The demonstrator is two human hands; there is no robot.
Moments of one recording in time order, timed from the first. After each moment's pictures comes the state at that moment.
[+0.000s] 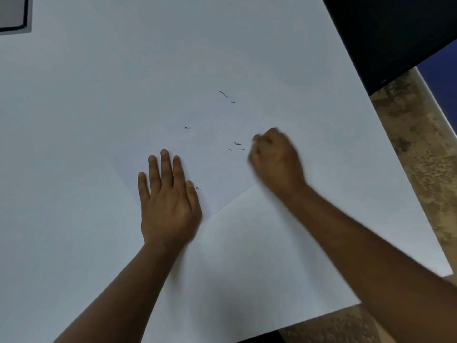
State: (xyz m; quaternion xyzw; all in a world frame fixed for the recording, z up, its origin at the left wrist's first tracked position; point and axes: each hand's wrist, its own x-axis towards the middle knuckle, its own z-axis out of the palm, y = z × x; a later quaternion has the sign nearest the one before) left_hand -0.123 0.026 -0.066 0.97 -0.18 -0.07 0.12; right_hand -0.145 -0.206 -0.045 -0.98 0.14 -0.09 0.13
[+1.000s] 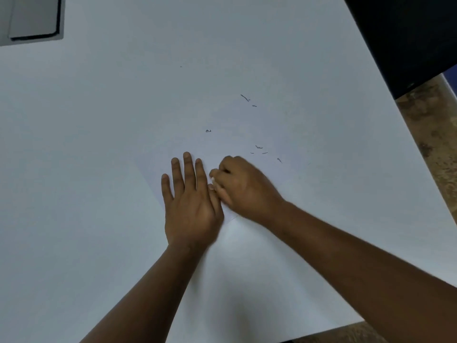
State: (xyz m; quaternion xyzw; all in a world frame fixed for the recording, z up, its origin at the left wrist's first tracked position) left_hand -0.123 0.026 -0.067 0.97 -0.20 -0.05 0.11; right_hand -0.136 -0.121 -0.038 -0.96 -0.11 -0.10 0.23
